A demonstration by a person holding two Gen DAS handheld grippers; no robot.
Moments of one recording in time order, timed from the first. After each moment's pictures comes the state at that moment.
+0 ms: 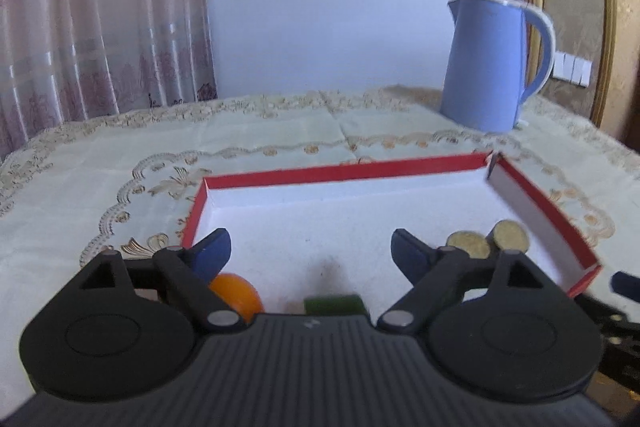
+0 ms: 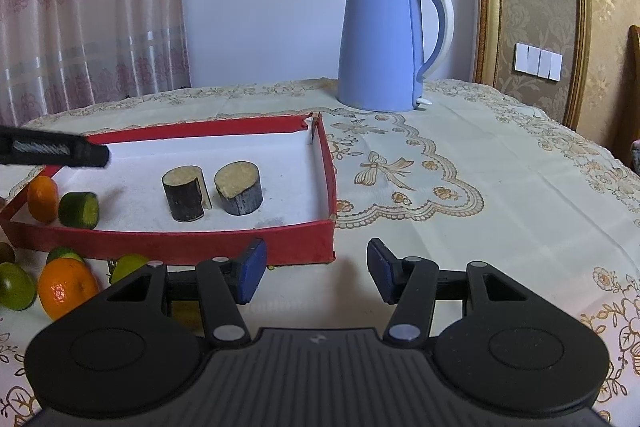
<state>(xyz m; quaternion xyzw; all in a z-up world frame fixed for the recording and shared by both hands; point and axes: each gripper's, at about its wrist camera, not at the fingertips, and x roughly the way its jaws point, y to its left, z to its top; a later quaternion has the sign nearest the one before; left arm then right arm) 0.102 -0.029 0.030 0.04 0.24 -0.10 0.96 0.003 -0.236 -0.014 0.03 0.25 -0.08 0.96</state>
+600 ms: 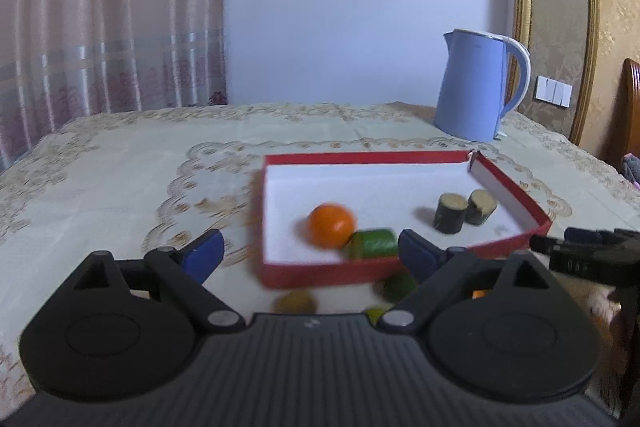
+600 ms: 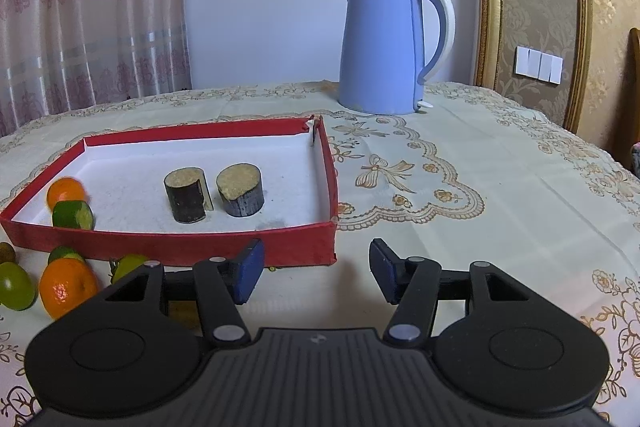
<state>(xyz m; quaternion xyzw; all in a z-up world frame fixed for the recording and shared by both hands) -0.002 0.051 0.044 0.01 0.23 -0.11 0.97 0.001 -0.233 -0.013 0.03 0.25 -0.08 0.97</state>
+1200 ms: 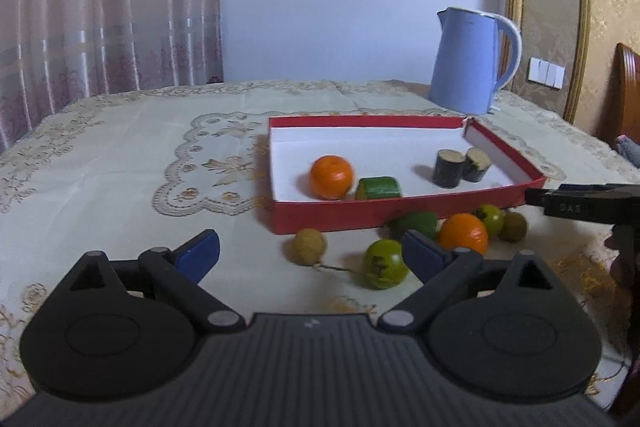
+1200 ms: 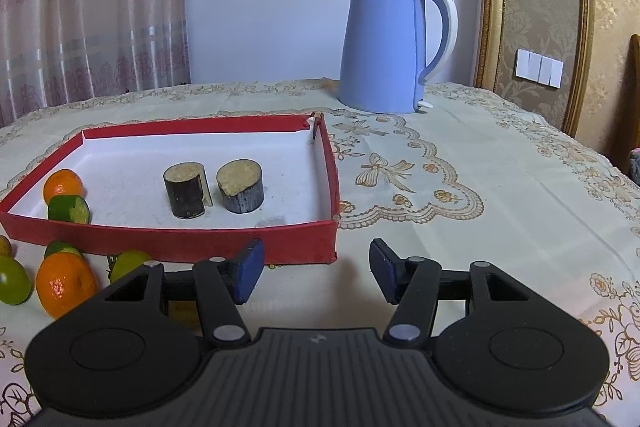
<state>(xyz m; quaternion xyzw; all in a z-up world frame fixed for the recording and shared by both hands) -0.024 0.058 0.018 0.01 0.24 -0.12 0.96 0.002 -0.230 -0.013 0.02 0.25 -0.08 0.96</state>
